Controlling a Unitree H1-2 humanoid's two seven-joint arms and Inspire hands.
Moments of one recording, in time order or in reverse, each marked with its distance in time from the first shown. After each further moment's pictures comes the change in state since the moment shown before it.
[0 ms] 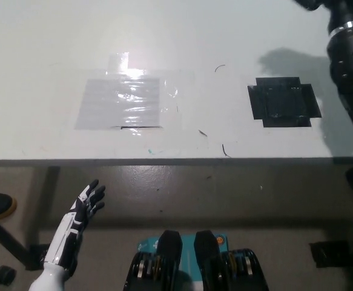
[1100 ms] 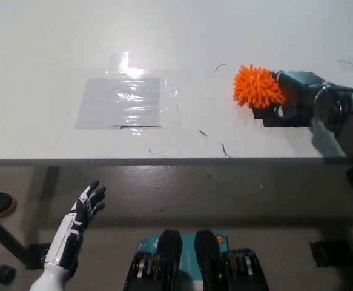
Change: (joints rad) left_arm 0.001 -0.002 0.000 0.006 0.000 0.000 0.000; right_arm 0.006 0.032 0.147 0.236 -0.135 0.128 0.499
